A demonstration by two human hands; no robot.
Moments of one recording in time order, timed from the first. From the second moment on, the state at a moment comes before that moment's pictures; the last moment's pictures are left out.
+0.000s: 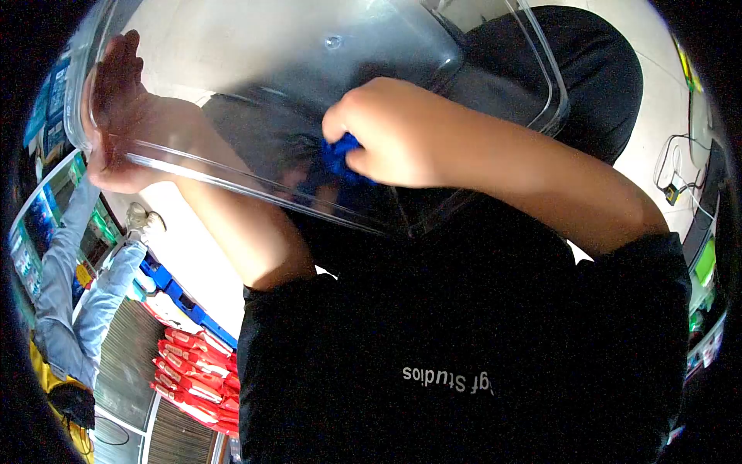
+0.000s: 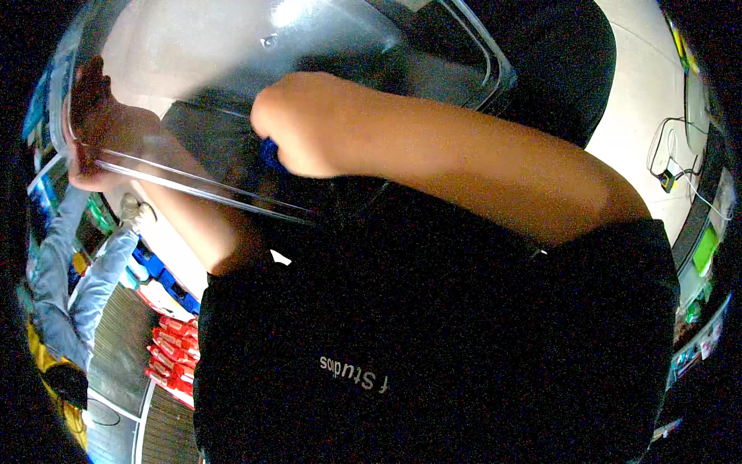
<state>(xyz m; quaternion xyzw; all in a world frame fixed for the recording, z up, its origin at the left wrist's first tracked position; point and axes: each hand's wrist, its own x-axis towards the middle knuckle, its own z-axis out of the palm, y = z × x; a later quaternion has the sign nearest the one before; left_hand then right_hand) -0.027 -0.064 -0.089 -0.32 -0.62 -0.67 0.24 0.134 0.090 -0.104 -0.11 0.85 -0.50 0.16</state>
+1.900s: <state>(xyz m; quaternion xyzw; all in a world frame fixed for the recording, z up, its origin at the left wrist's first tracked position) -0.023 -0.043 -0.074 -0.21 -0.64 -0.72 0.17 0.114 0.165 -0.120 -0.18 0.94 -0.22 0.17</state>
